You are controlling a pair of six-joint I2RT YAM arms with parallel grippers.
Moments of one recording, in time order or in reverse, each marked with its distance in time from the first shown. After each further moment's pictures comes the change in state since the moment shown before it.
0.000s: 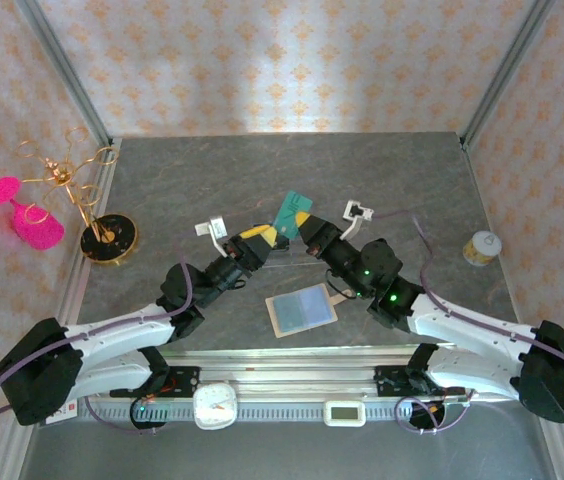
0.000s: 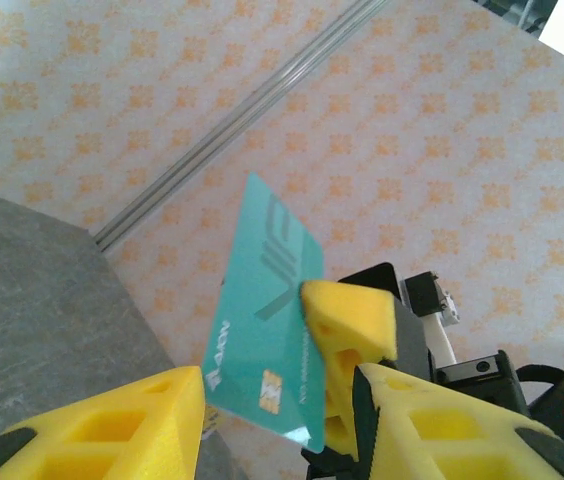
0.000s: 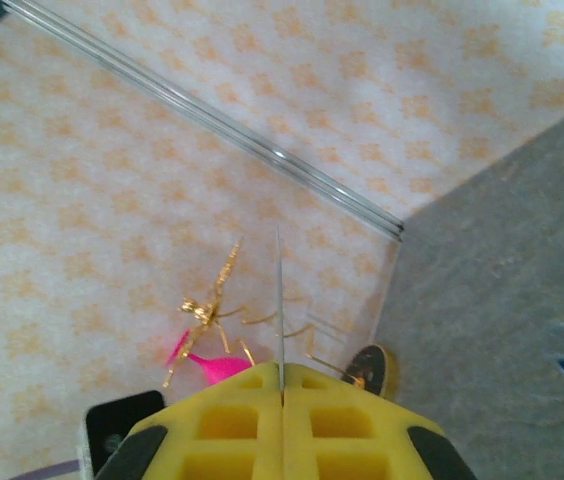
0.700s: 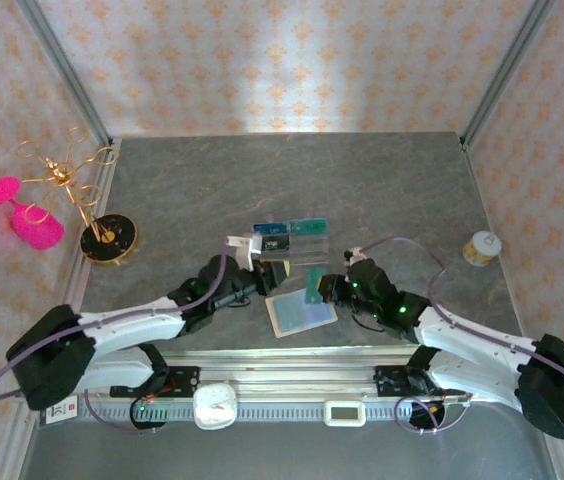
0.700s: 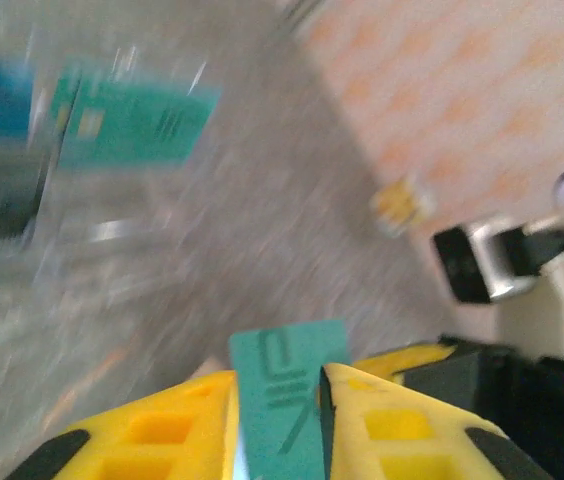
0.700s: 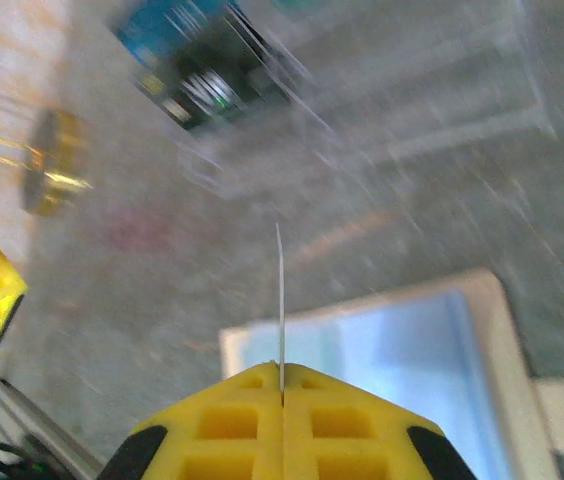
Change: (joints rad) left arm -0.027 0.065 0.067 -0.532 0.027 0.105; right arm -0.093 -0.098 -0.181 -0.607 -0.199 -0.060
